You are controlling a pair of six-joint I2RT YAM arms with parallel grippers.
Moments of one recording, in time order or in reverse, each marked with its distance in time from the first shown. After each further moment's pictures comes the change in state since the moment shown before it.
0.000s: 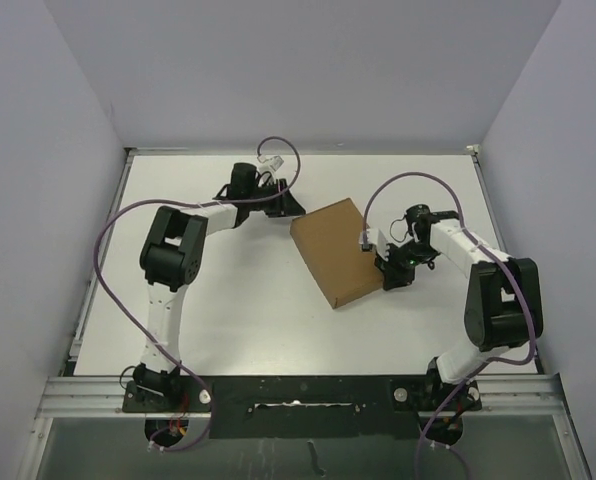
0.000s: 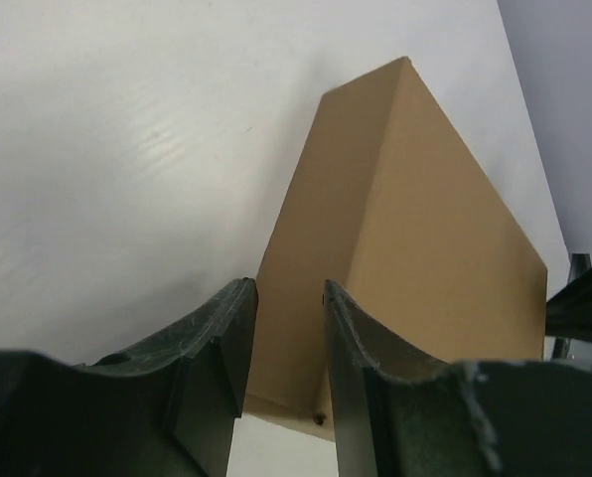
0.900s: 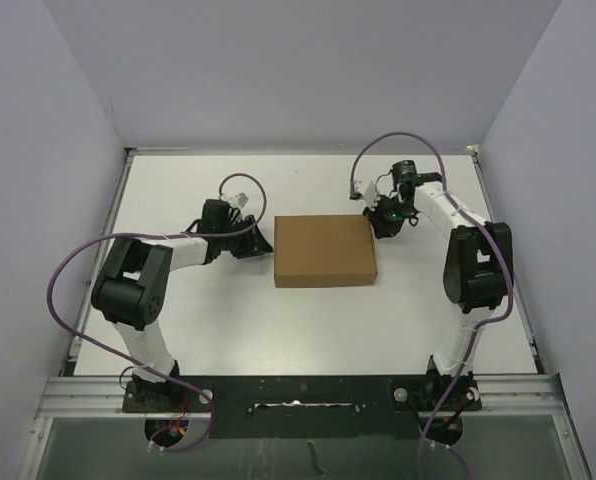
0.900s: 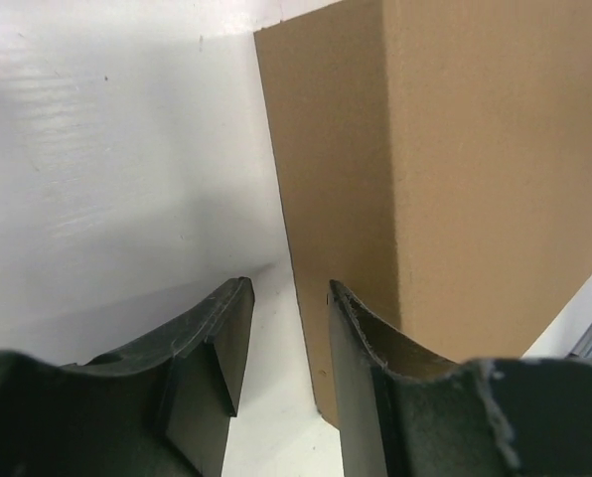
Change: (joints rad) left arm 0.047 -0.434 -0.626 -0.035 -0.245 -0.076; right arm 0.042 0.336 0.467 0.130 0.216 0.270
